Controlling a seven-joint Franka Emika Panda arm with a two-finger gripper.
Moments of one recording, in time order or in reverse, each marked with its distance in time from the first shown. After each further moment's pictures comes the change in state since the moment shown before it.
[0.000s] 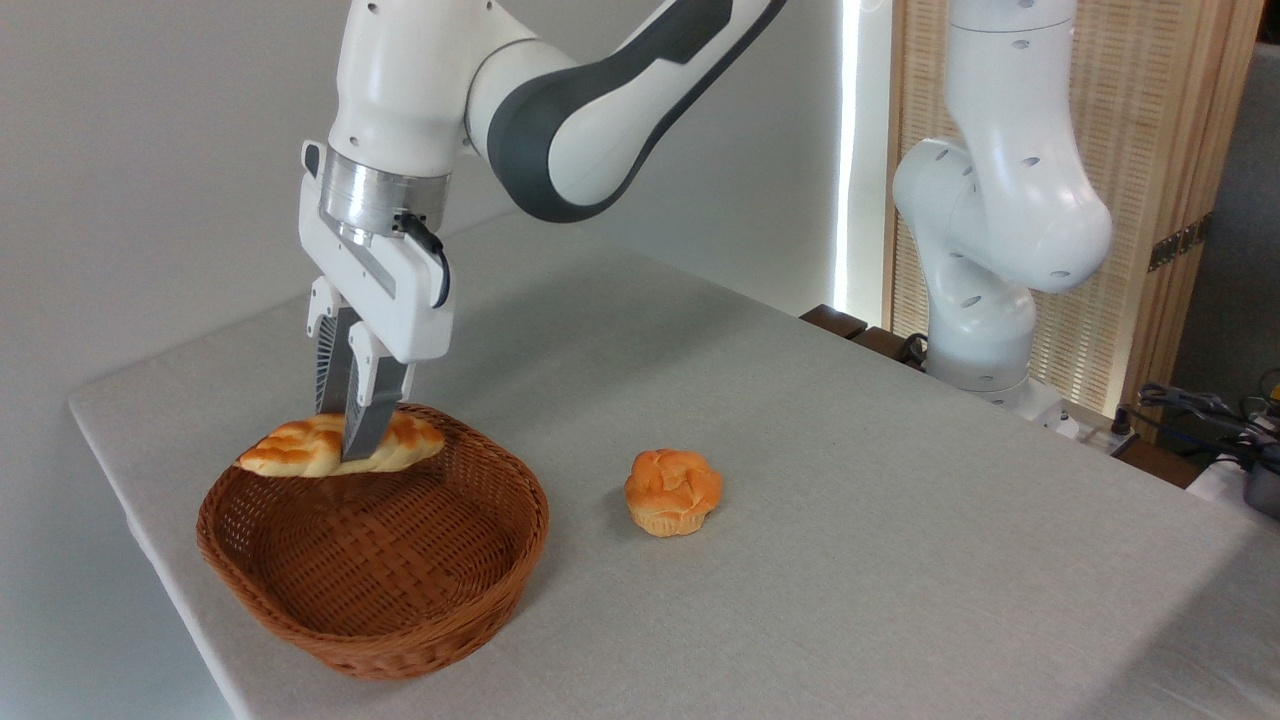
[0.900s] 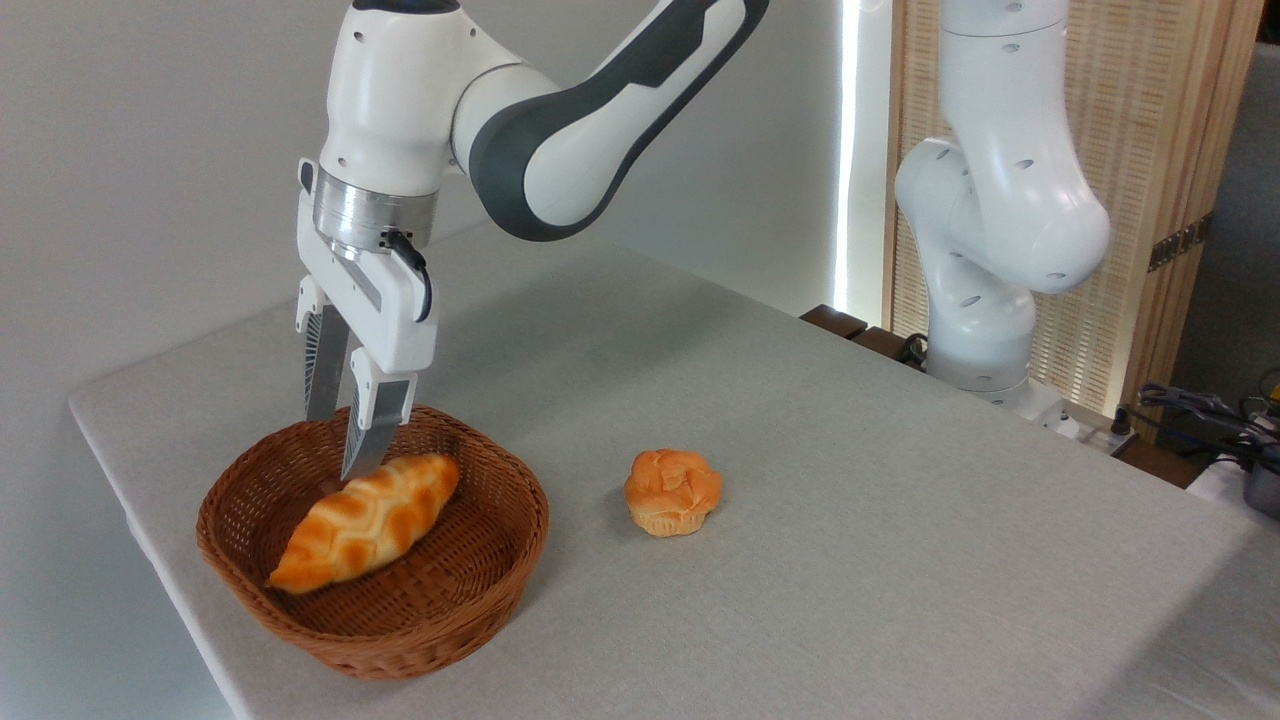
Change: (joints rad) arm -0.034 0.037 -0.004 0.004 0.000 0.022 0.002
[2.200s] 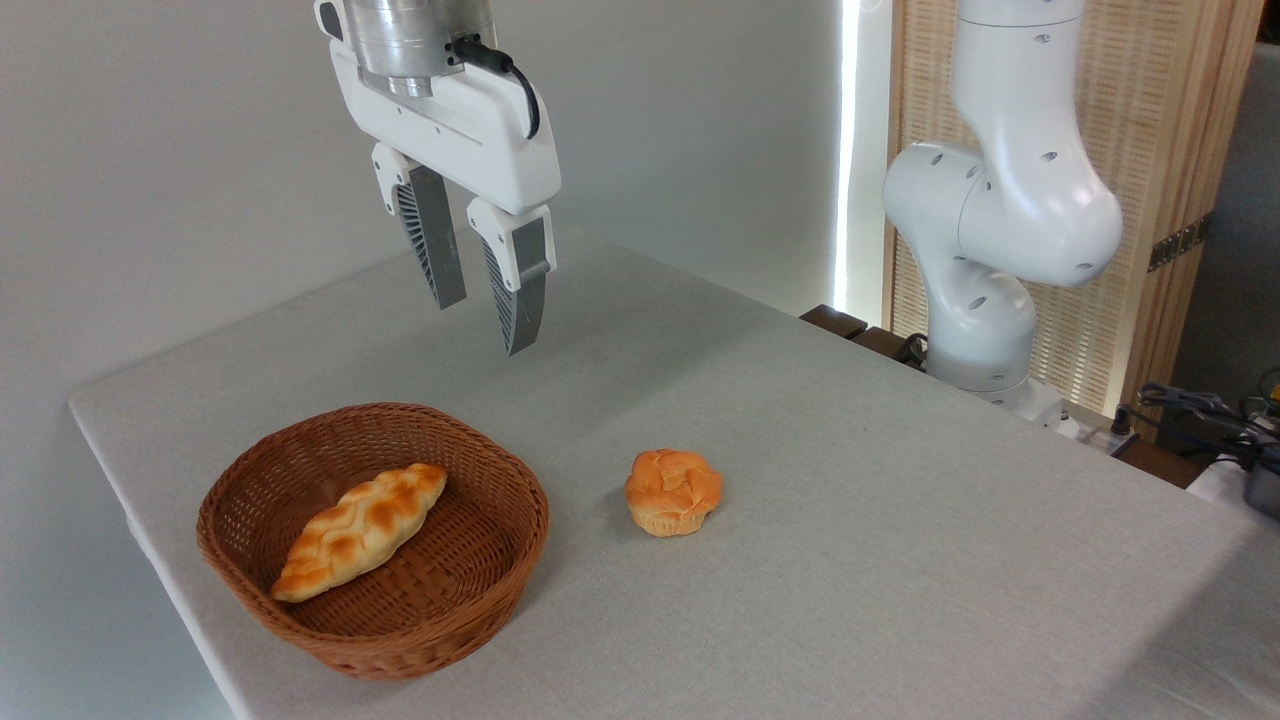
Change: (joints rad) arm 0.253 -0.096 -0.057 0.352 0.001 -0.854 0.000
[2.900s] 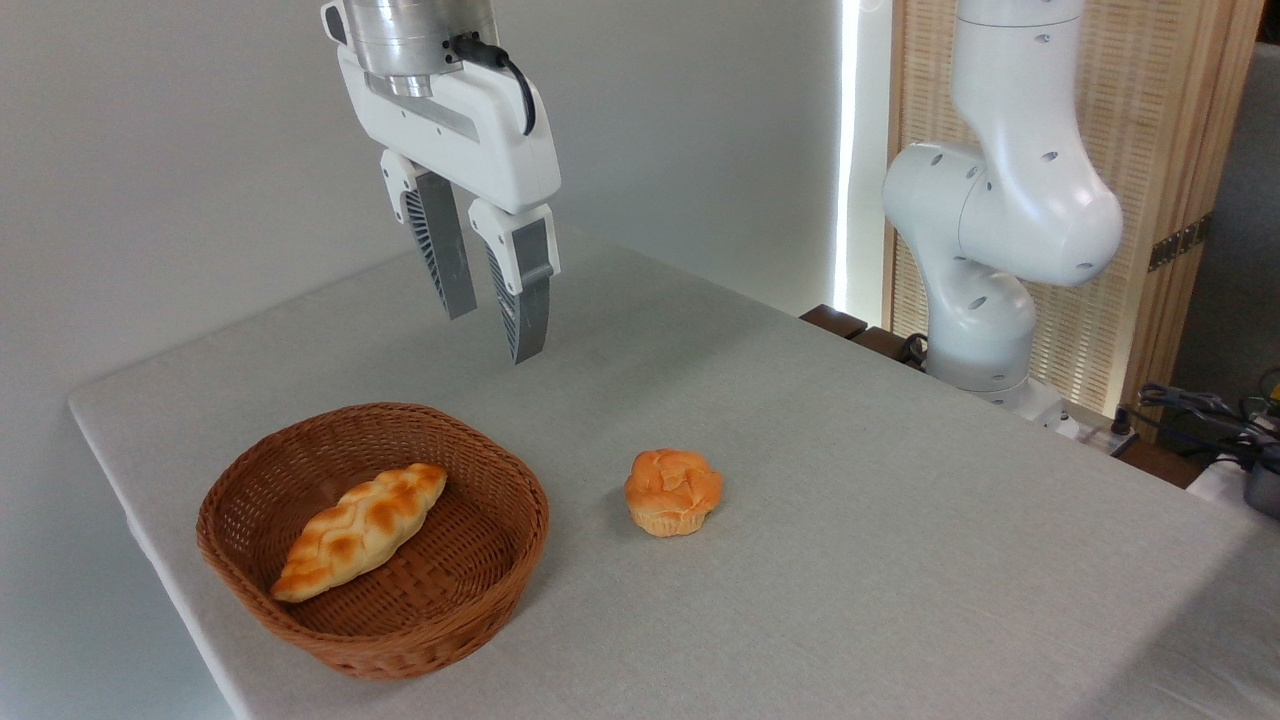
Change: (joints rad) arm 0.002 0.001 -0.005 0.002 0.055 0.000 0.036
